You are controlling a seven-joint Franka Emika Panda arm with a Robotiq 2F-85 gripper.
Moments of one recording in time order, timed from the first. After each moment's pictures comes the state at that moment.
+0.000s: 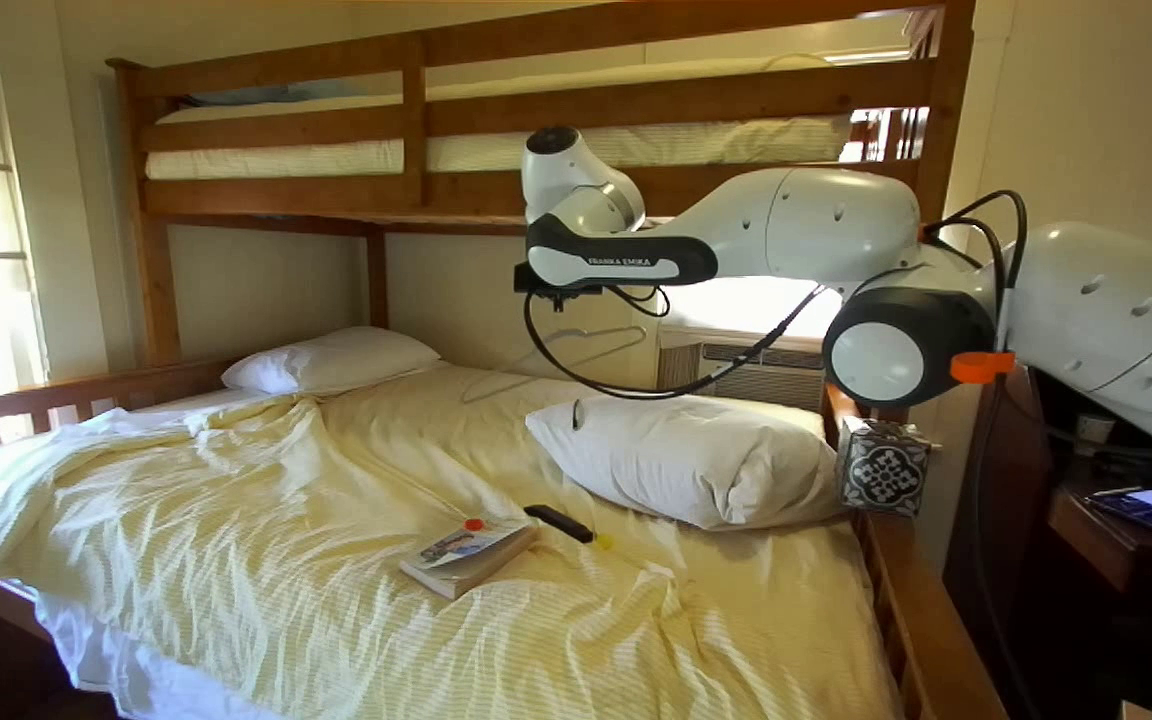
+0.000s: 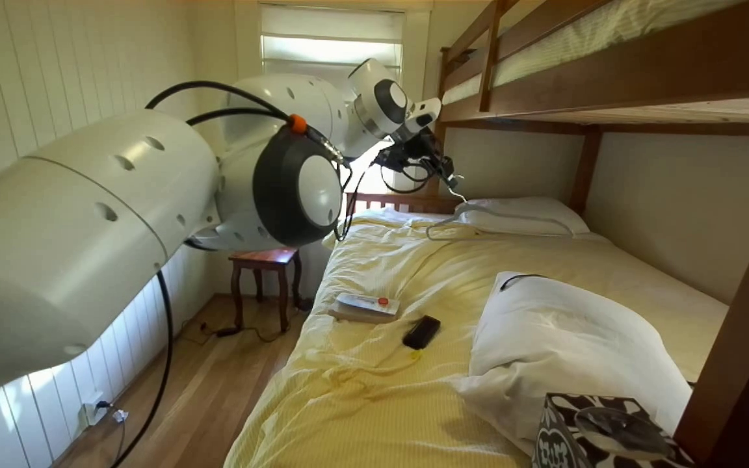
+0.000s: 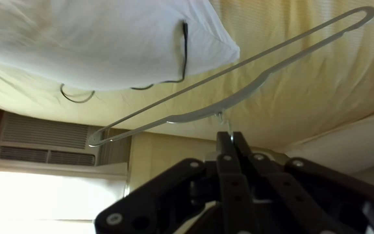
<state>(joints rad) 0.15 1.04 -0.30 -0.44 -0.41 2.02 0.95</state>
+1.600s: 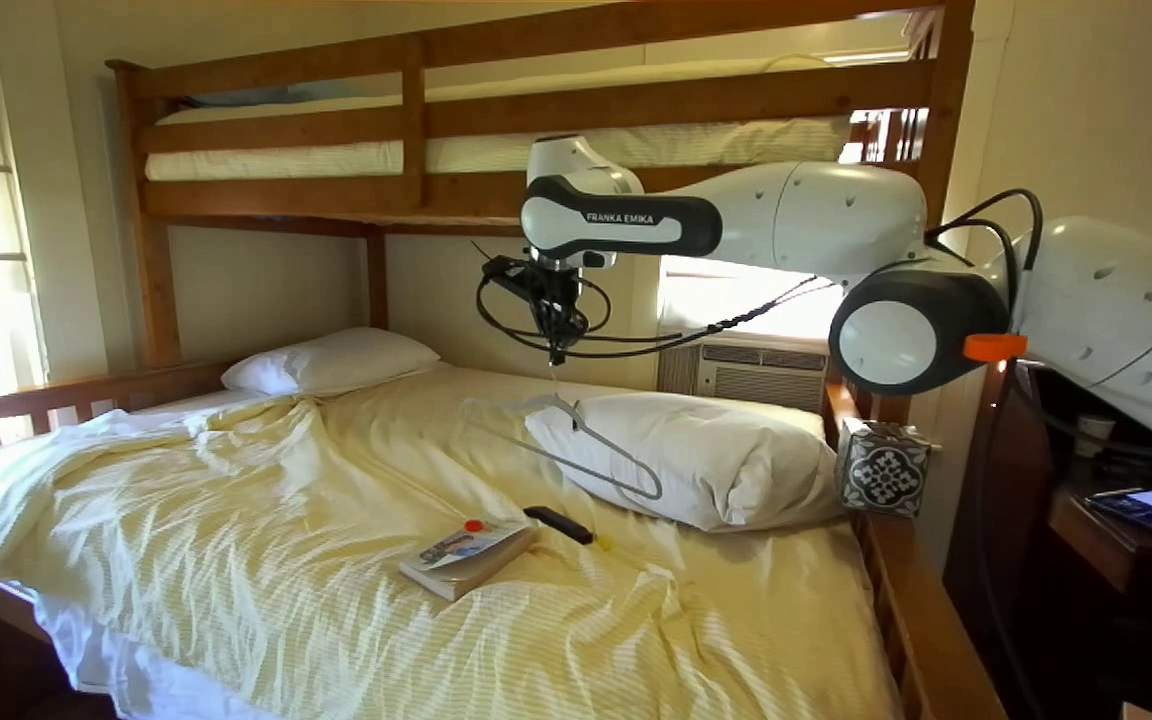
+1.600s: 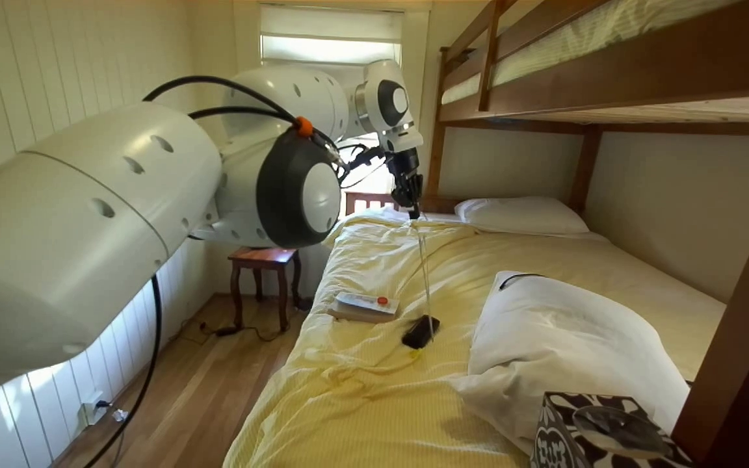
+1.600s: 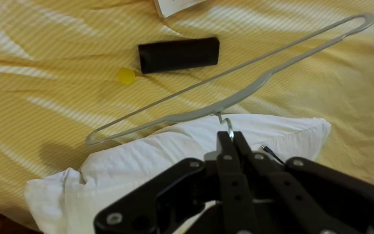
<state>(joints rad) 0.12 1.02 -0.15 -0.44 -0.16 1.69 1.75</state>
